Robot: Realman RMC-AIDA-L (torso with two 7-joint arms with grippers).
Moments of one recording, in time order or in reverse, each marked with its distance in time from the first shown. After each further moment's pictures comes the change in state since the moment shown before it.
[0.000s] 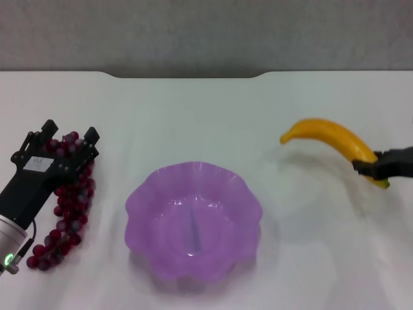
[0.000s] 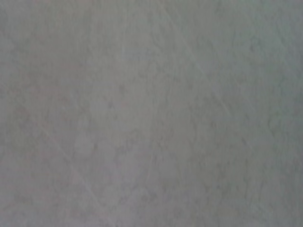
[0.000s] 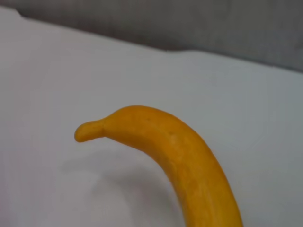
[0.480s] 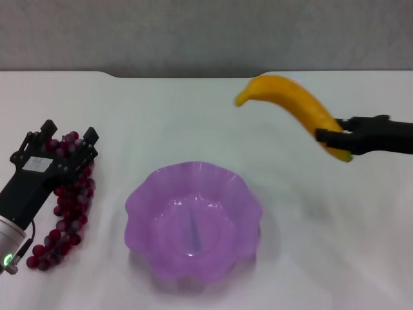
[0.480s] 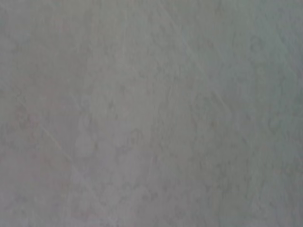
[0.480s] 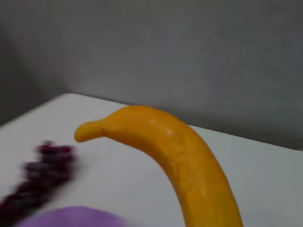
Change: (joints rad) left arm 0.001 0.002 0.000 0.000 0.000 0.000 0.000; right arm 0.023 0.000 -0.001 0.154 0.154 -0.544 -0.037
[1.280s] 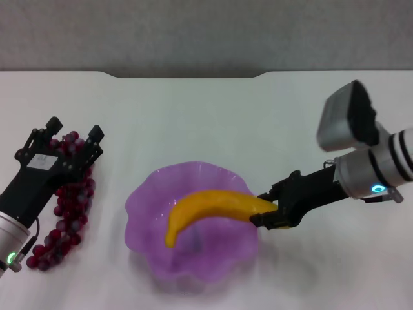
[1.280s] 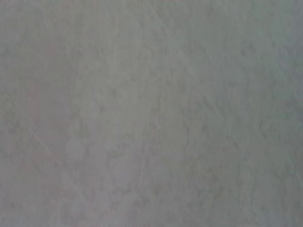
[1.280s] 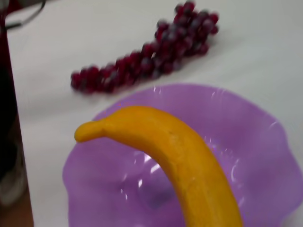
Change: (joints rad) left arm -0.008 0.000 0.013 -0.002 0.000 0.012 0.000; right arm 0.193 0.005 0.000 -0.310 -0.544 0.170 -0.005
